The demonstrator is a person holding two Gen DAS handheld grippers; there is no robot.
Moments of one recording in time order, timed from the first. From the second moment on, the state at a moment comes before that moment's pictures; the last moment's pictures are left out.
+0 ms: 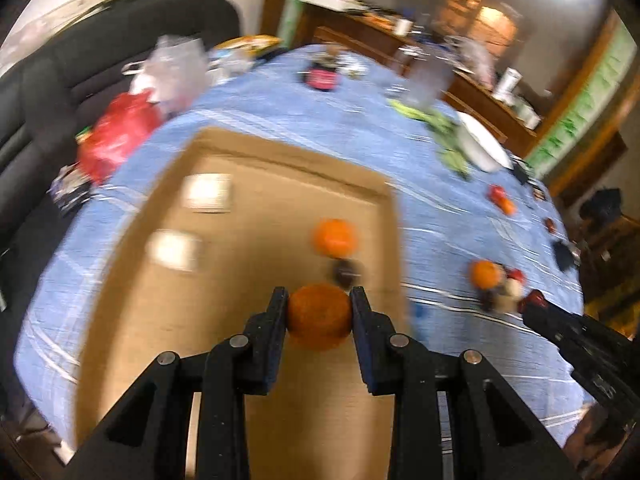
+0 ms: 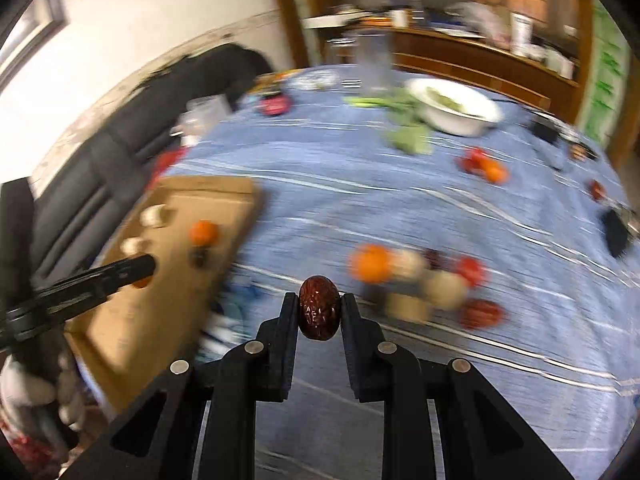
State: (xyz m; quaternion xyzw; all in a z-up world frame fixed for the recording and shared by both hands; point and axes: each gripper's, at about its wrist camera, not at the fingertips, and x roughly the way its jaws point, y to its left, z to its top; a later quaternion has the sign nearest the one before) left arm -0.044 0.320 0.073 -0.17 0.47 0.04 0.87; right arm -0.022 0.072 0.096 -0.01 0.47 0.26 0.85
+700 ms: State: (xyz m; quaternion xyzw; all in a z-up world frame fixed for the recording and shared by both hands) left arm -0.034 0.395 0.037 -0.16 0.51 0.05 0.84; right arm -0.007 0.226 0.027 -0.01 0.54 0.32 0.78
